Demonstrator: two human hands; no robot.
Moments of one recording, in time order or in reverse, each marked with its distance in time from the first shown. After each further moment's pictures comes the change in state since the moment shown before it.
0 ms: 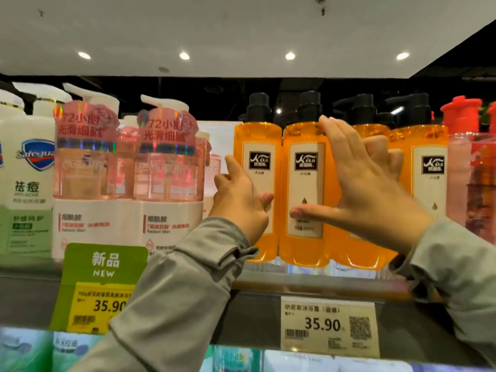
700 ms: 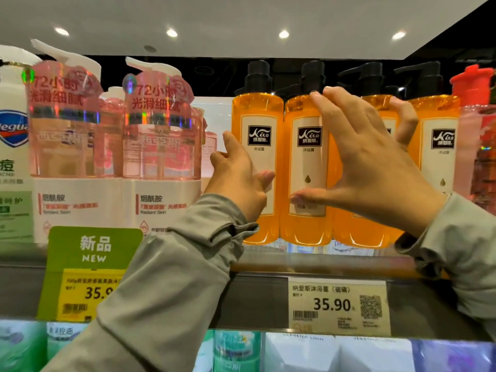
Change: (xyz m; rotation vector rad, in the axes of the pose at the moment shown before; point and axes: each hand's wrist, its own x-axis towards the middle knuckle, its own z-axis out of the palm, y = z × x) left_hand 0.002 -0.006 -0.004 -0.032 -0.054 0.014; right_hand 0.003 -0.002 0.007 -0.120 0.004 -0.007
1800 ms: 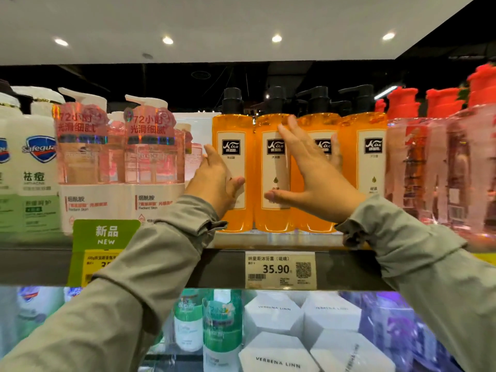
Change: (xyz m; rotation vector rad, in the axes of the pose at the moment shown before) left_hand -0.012 0.015 -0.002 0.424 -0.013 0.006; right_hand -0.019 0.006 -0.013 0.382 -0.159 0.012
